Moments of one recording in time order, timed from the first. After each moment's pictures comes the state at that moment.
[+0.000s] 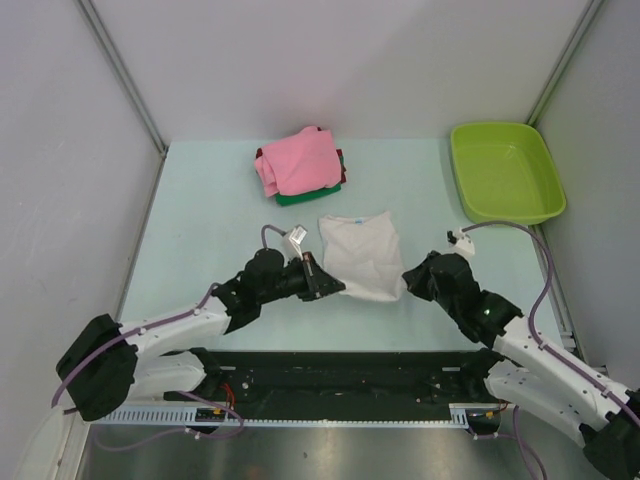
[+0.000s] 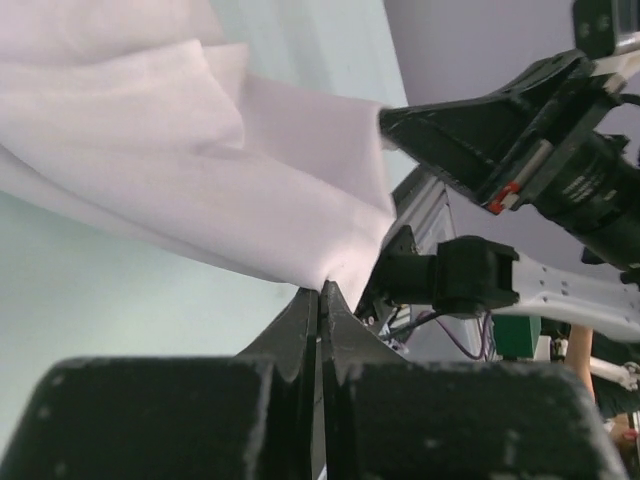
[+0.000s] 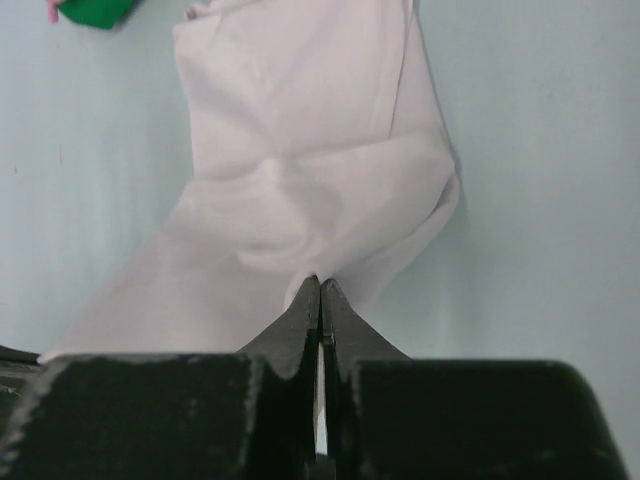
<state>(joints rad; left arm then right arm) -0.84 1.13 0.49 0.32 0.26 -0.97 0.73 0.72 0.52 -0.39 0.33 0.92</state>
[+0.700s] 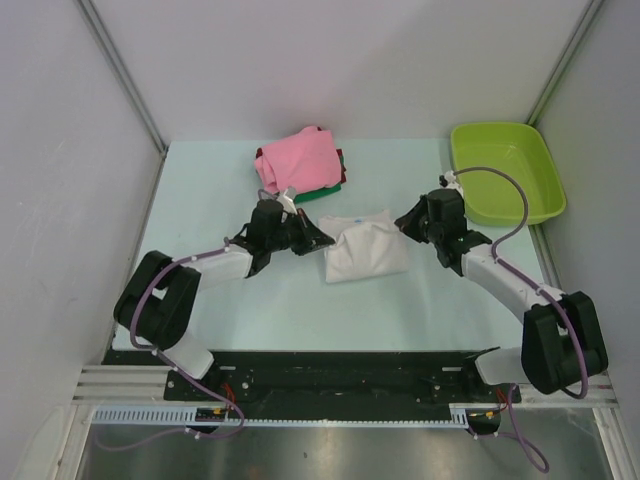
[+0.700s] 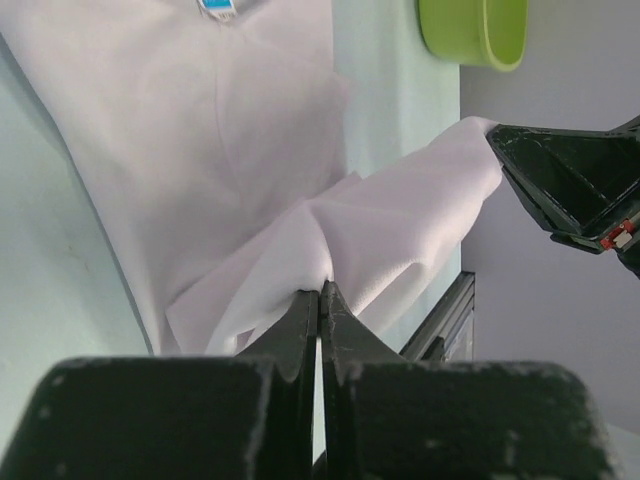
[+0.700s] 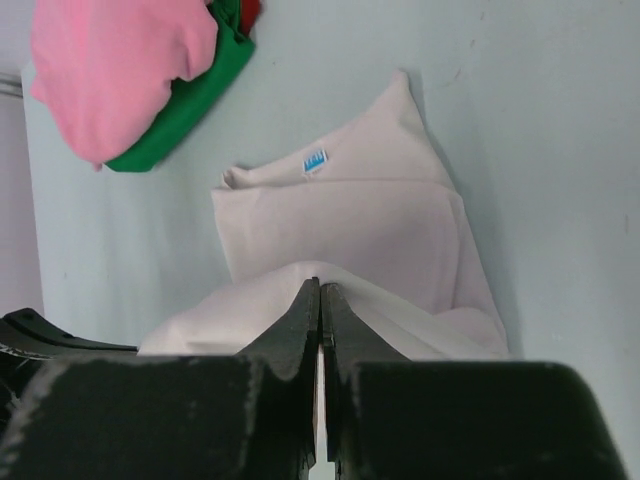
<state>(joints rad) -0.49 1.58 0.77 0.33 0.43 -0.93 0.36 1.31 0.81 -0.05 0.03 0.79</state>
